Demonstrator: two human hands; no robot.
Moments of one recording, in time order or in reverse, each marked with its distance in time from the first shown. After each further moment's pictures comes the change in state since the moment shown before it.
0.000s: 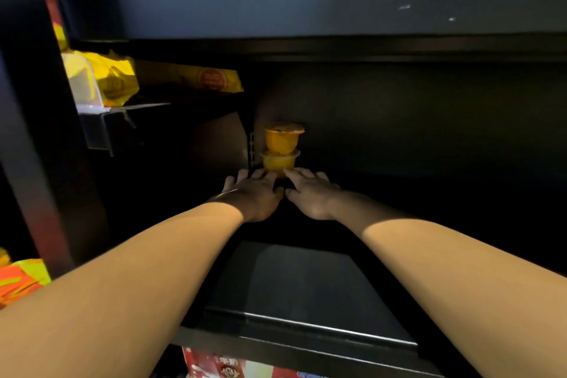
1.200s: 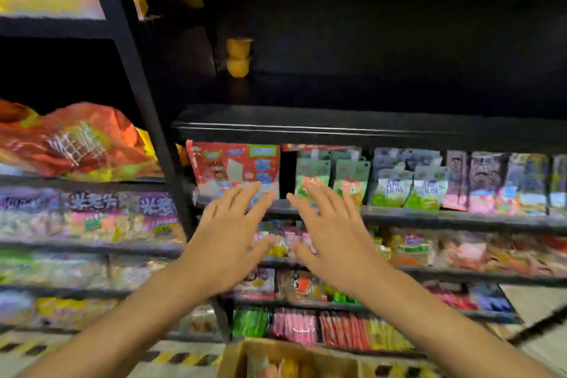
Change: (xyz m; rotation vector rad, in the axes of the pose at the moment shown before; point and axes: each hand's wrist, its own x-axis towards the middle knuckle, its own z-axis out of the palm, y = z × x) left_hand -0.418 0.065 0.045 -0.045 0.005 0.334; right_hand -0.453 -0.050 0.096 -0.151 0.175 -0.022
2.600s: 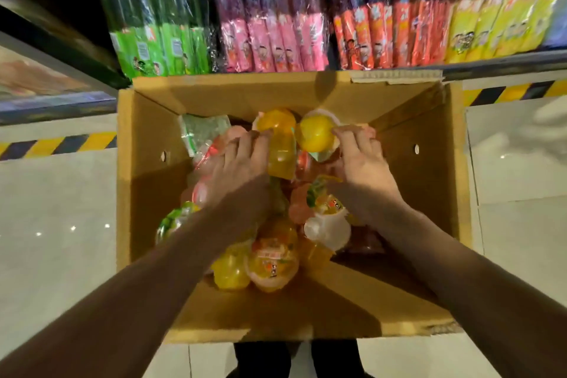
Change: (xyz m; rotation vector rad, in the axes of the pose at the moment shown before) left_hand -0.101 -0.009 0.859 -0.185 -0.570 -0.104; right_hand -0.212 0.108 0.829 0.358 -0.496 0.587
